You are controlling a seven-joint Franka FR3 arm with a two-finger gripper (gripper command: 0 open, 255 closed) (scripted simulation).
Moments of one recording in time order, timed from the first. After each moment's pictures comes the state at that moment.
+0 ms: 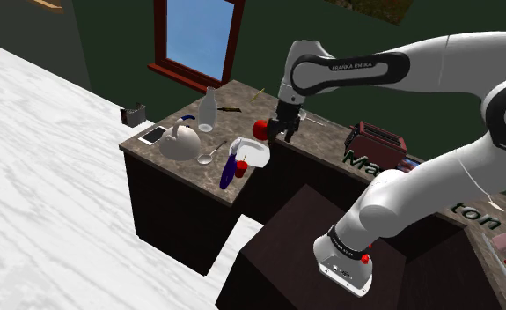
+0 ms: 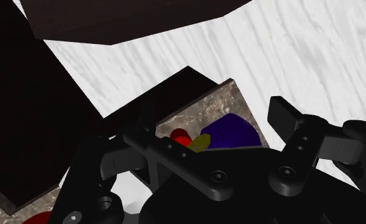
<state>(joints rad) -0.01 -0.39 -0.07 -2.46 0.05 1.90 0.10</state>
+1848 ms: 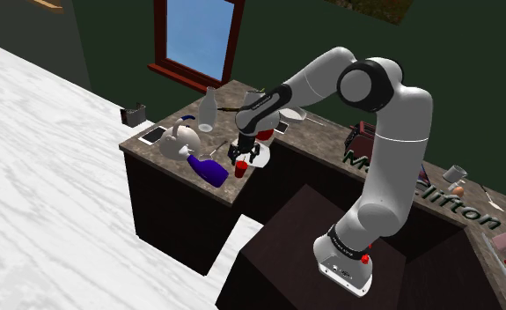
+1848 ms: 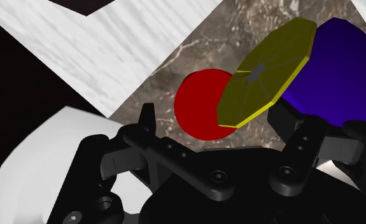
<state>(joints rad) -0.05 0.44 -0.08 -2.13 0.15 2.39 0.18</state>
